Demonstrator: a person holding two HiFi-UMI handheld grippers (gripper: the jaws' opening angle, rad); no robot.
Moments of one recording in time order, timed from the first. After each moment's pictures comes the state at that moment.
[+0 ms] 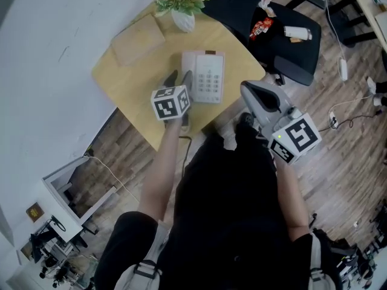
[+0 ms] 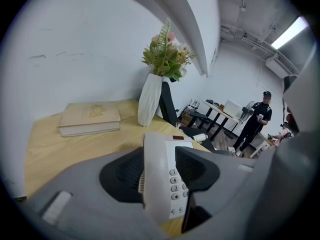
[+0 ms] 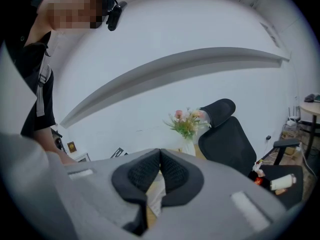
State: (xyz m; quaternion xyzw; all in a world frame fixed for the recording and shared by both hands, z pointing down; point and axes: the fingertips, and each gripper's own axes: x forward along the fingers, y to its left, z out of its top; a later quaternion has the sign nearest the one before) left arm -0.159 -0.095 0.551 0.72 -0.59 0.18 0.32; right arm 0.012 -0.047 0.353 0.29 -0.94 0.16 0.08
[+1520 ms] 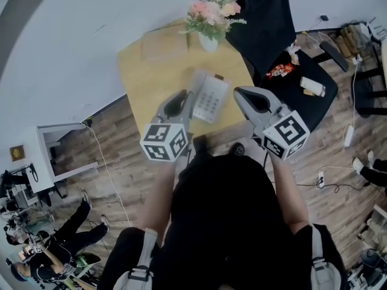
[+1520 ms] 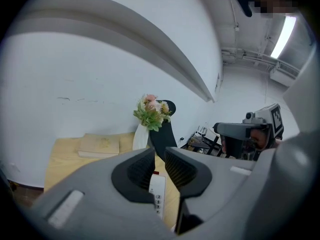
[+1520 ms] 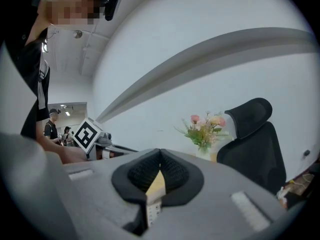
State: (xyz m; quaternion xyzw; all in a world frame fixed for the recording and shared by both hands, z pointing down) left arm -0.105 -0.062 0.378 0.68 -0.69 0.07 0.24; right arm 0.016 -0.111 0.330 0.09 -0.98 0.13 0.08
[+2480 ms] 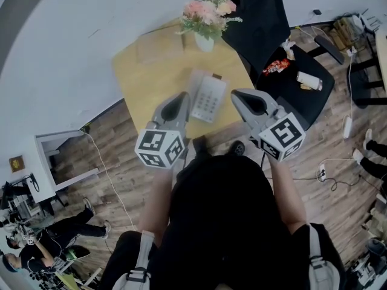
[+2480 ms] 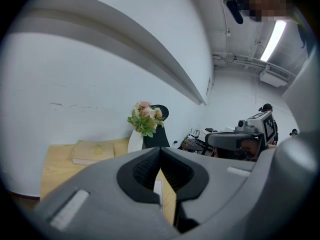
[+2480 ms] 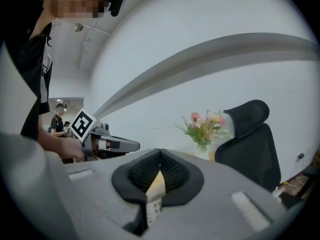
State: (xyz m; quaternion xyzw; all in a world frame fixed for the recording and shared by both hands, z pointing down) left arm -0.106 -0.058 0.357 0.72 -0.66 0.05 0.21; right arm 0.010 -0.099 0.339 0.11 -0.98 0.11 0.09
